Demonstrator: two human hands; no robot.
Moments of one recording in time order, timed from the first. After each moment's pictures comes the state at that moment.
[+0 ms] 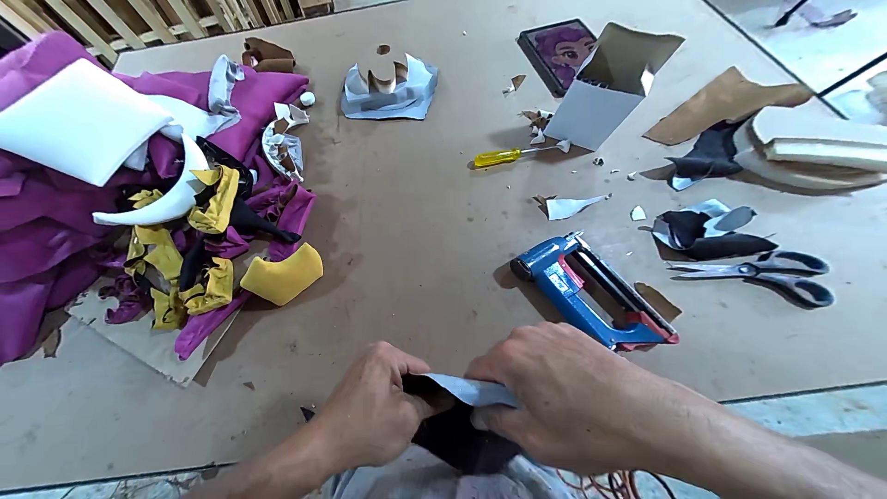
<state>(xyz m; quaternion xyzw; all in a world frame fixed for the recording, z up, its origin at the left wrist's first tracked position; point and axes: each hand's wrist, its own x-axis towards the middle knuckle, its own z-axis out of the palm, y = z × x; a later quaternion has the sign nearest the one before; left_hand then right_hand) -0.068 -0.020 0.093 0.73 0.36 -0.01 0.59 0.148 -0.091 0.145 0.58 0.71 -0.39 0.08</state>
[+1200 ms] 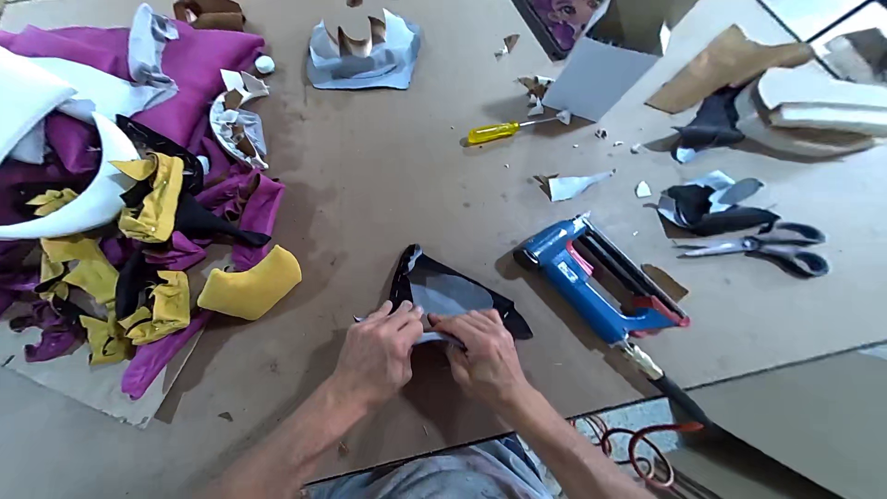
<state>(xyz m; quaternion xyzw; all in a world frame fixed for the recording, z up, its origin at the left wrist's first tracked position) -0.057 0.020 -0.040 0.95 0.21 0.14 0.18 0.113 -0.094 -0.066 0.70 0.62 -0.08 -0.35</state>
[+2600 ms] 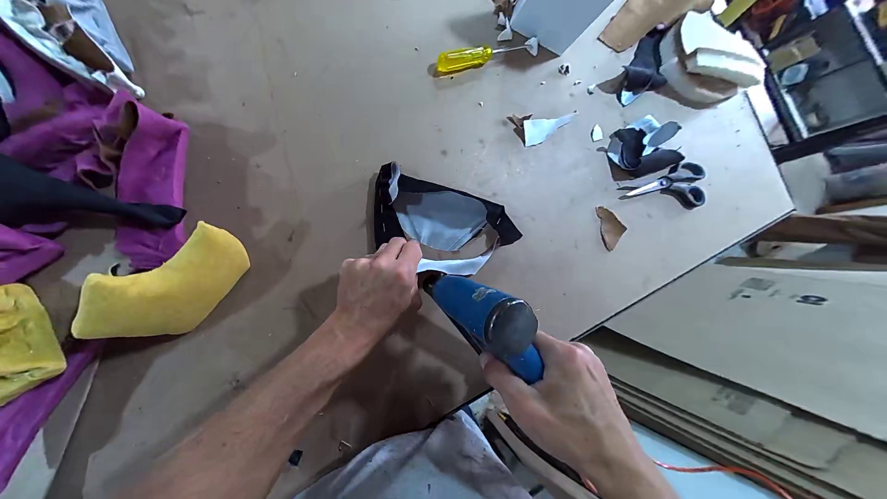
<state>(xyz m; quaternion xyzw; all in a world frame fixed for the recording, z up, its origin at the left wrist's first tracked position) -0.019 0.060 -0.063 0.93 0.24 0.22 0.19 0.067 -0.135 0.038 0.90 0.38 -0.15 -0.15</state>
